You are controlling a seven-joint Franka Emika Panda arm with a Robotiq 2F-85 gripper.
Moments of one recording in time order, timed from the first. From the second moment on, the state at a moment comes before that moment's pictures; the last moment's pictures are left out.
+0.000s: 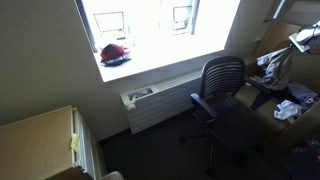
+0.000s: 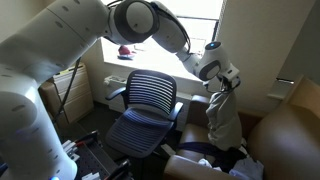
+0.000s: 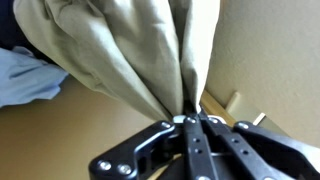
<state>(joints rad) -0.12 0.89 -0.29 -1.38 0.29 2.98 0.83</state>
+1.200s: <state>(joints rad) -0.40 -0.01 0.48 -1.98 0.27 2.94 0.67</state>
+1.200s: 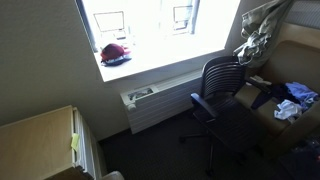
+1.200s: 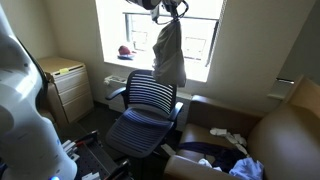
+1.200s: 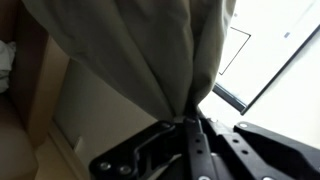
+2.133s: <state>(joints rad) 0.00 0.01 0.04 -2.36 0.80 2.57 -0.11</state>
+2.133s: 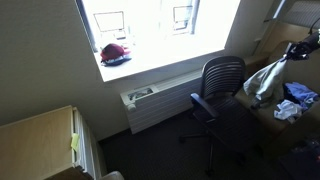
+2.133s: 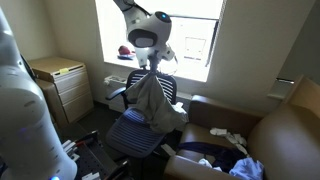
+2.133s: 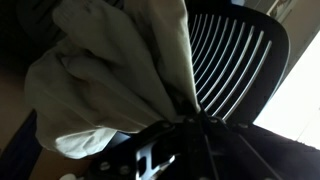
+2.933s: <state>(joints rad) -0.06 0.41 0.43 -2.10 1.78 2.89 -0.98</state>
